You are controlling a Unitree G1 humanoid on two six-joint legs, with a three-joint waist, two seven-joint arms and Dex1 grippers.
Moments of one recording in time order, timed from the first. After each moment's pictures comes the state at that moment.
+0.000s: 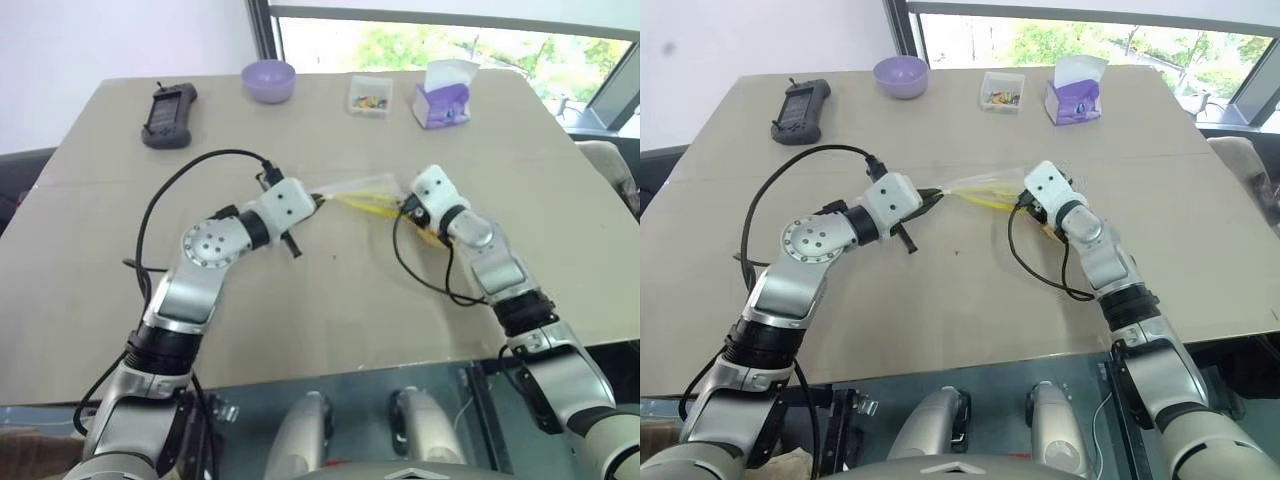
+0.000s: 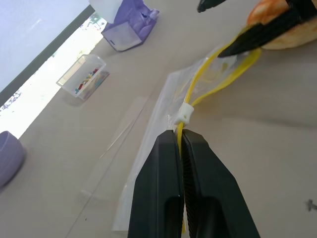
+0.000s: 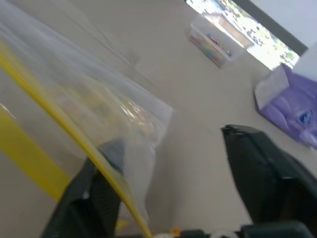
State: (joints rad) left arm -0.50 0.56 -0.13 -0.10 0.05 0.20 -0.69; right arm -0.71 -0.31 0.23 0.34 -0.25 0.14 0.38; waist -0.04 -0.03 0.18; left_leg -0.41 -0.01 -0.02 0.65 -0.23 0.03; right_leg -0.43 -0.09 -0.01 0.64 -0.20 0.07
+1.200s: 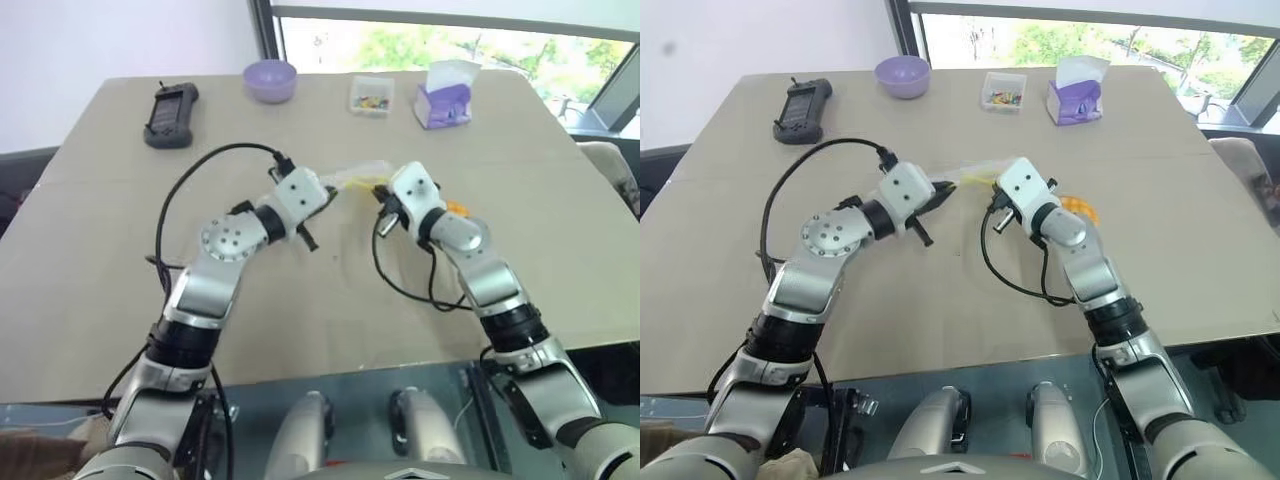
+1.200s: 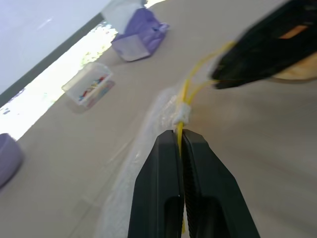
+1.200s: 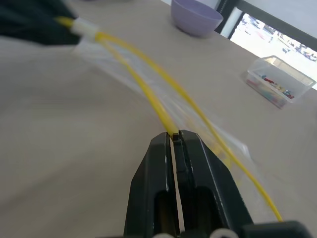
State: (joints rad) left arm -0.52 0.50 -0.17 -0.13 0.06 0.26 -0.67; right arm -0.67 -0.22 0.25 0.12 -0.16 0.32 0.46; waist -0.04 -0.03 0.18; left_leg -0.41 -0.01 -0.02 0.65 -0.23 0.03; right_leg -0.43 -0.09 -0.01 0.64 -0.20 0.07
